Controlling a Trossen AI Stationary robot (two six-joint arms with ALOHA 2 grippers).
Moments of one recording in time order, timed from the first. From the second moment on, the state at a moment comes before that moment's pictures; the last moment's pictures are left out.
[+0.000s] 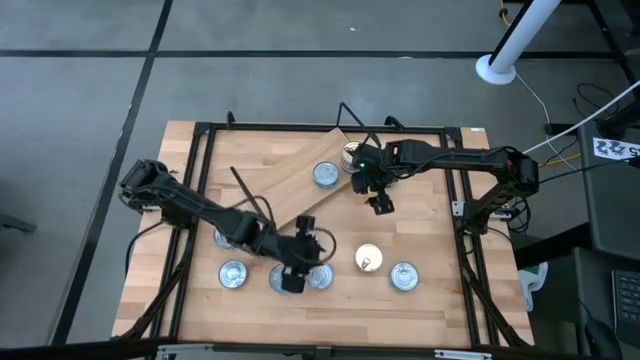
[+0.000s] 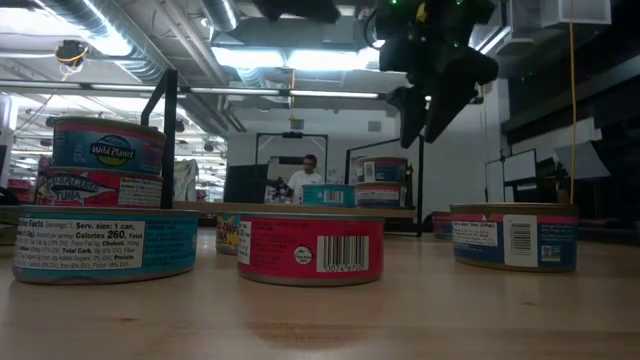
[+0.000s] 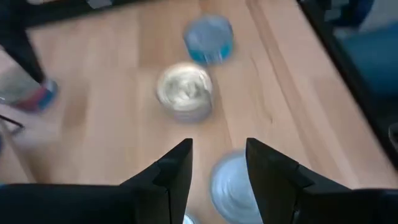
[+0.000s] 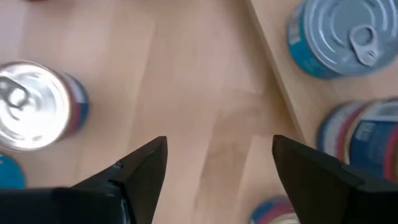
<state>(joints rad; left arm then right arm) -0.39 1.67 1.30 -0.39 -0.29 -0.08 -0.22 1.59 1.31 -0.93 -0.14 -0.46</state>
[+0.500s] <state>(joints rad) -0.39 1.86 1.30 -0.49 -0.30 -0.14 -0.22 1.59 1.31 -0.94 -0.26 -0.41</state>
